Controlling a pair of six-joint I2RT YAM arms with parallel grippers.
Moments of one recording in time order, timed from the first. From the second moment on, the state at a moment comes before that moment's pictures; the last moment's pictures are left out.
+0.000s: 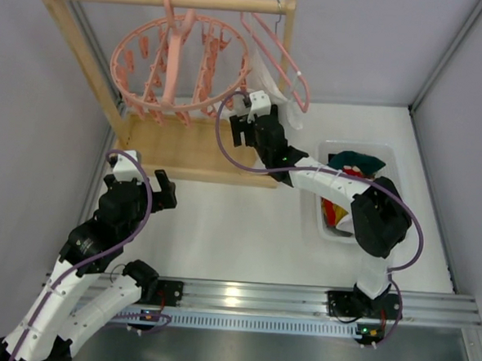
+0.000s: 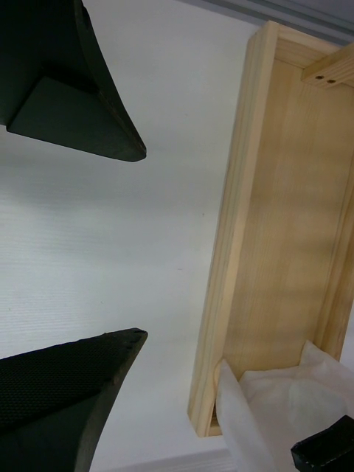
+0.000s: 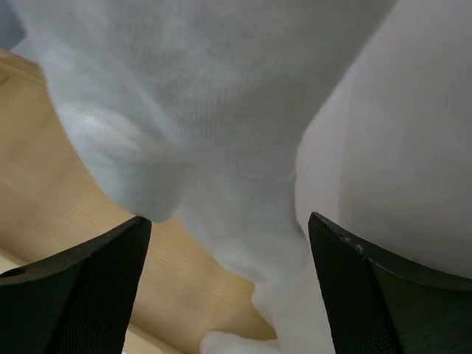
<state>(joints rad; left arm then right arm) -0.53 0.54 0.89 -0.76 -0.47 -0.40 0.78 1.86 1.41 0.25 0.38 0.04</state>
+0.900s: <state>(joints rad) -0.53 0.51 0.89 -0.76 -0.43 -0.40 0.84 1.80 1.20 0.53 0.17 0.02</state>
